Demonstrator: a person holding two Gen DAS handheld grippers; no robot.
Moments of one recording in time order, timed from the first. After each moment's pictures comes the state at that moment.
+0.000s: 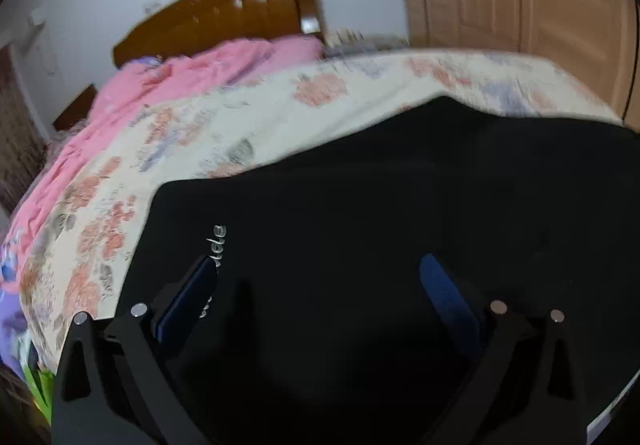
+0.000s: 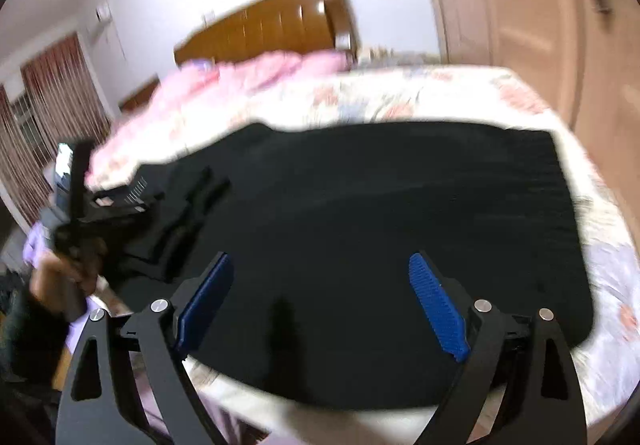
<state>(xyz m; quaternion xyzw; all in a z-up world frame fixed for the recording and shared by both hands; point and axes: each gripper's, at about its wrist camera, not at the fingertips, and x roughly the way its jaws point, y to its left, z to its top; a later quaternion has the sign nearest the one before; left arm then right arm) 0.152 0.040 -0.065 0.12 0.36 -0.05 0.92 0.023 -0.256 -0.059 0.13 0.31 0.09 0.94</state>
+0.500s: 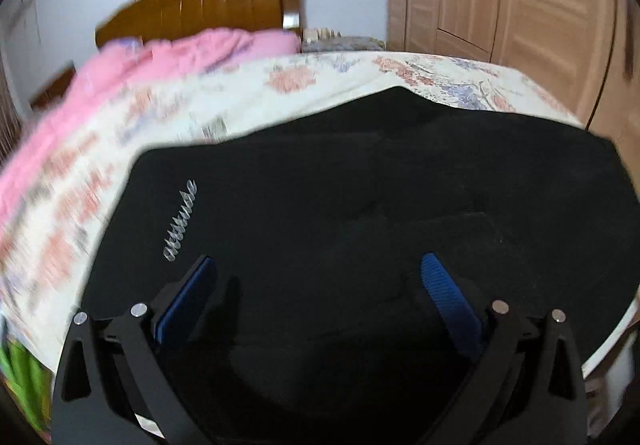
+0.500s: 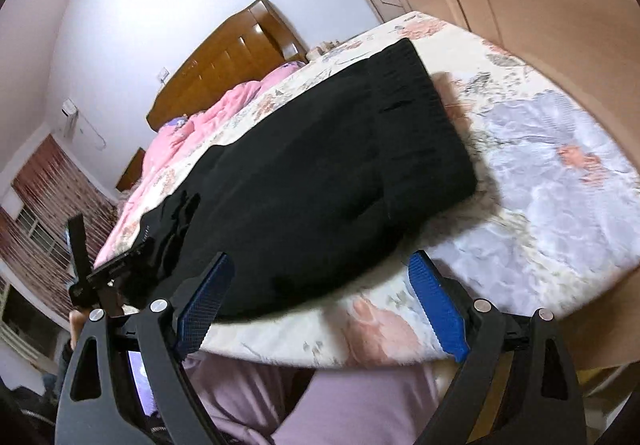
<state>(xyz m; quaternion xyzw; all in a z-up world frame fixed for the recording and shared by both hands) 0.118 0.042 -0.066 0.06 0.39 -0.10 0.91 -0.014 -0.327 -0.104 0.30 0.33 0.05 0.90</state>
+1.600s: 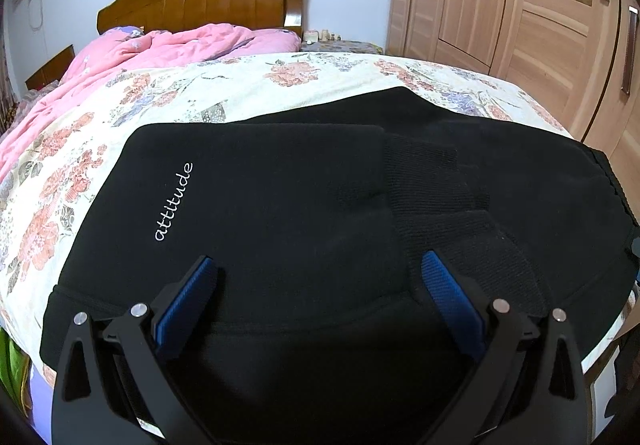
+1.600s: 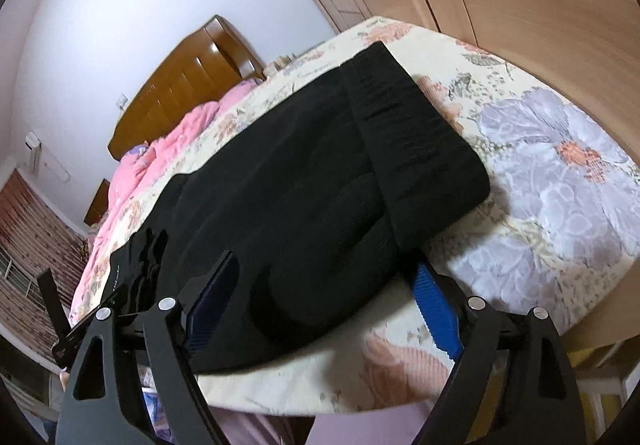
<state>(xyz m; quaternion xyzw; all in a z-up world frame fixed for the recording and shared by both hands) 0.113 0.050 -0.076 0.04 0.38 -0.11 0.92 0.005 -0.313 -0.104 0.31 0.33 -0.05 0.89</state>
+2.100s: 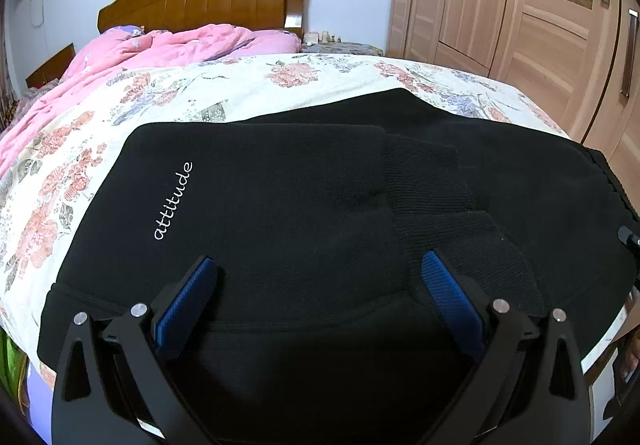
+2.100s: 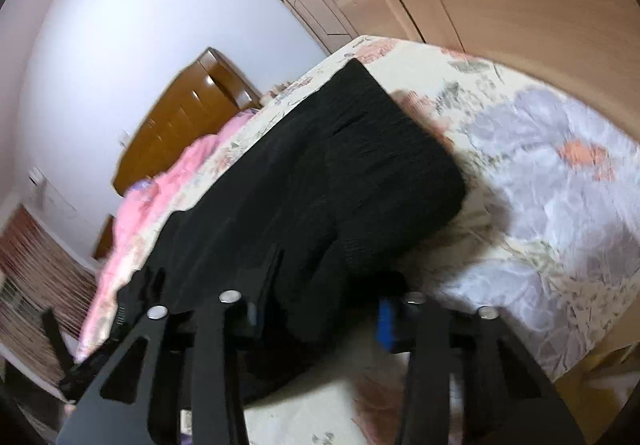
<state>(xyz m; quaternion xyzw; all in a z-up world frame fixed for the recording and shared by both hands) 0.114 0.051 -0.076 0.03 0.37 -0.11 0.92 0.006 -0.335 -0.120 0.36 0.27 -0.04 0.89</state>
